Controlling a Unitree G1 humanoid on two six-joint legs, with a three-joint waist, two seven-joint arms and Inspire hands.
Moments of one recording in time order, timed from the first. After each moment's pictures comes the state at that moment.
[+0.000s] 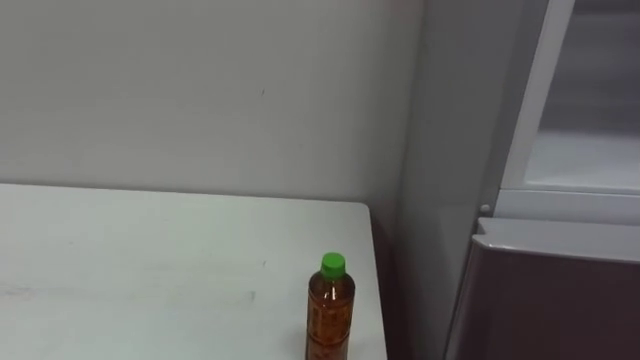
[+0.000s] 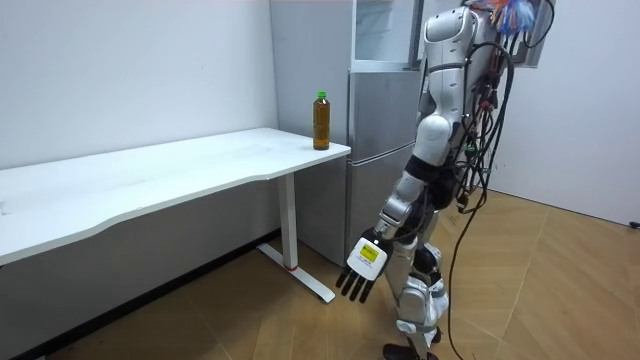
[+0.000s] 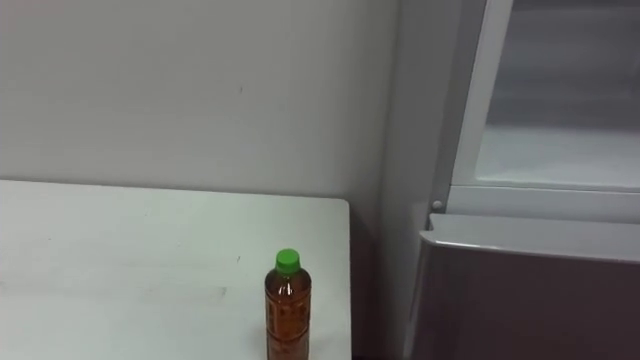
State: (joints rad) left arm 0.24 0.18 0.03 1.05 -0.07 0.02 0.15; right arm 0.15 -0.22 0.06 1.18 0.43 0.00 0.16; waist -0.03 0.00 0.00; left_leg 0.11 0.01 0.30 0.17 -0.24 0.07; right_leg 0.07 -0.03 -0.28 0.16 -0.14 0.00
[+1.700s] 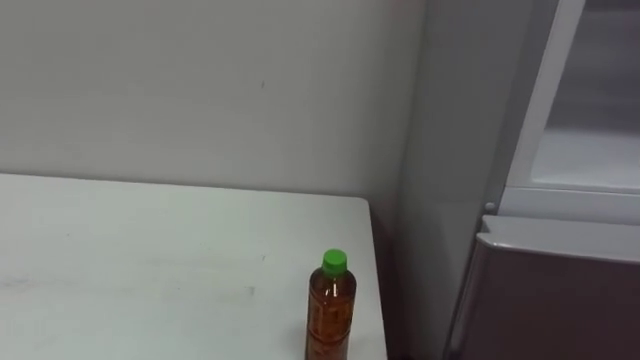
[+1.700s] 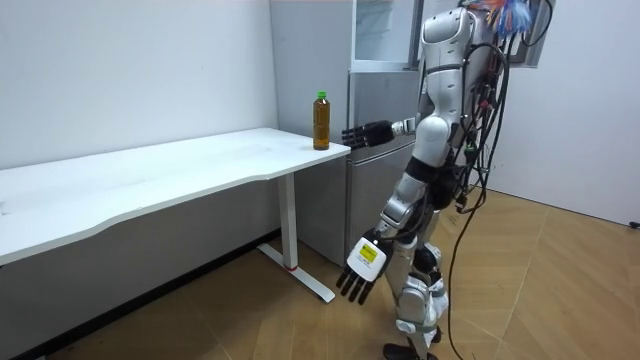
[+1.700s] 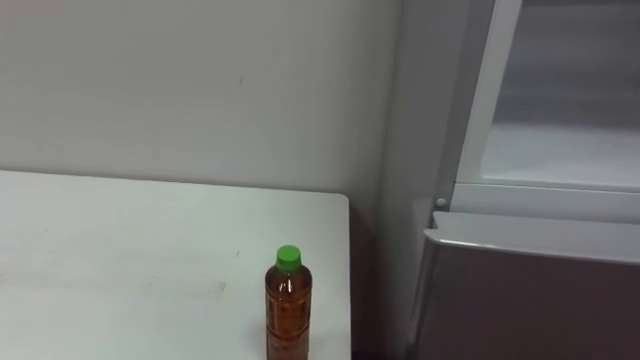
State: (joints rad) left arm 0.24 0.19 0.02 1.09 0.03 -0.01 0.17; right arm 0.18 -0.21 0.12 0.16 0.51 0.00 0.28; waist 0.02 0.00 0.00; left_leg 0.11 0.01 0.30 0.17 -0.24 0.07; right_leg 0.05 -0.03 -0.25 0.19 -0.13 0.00
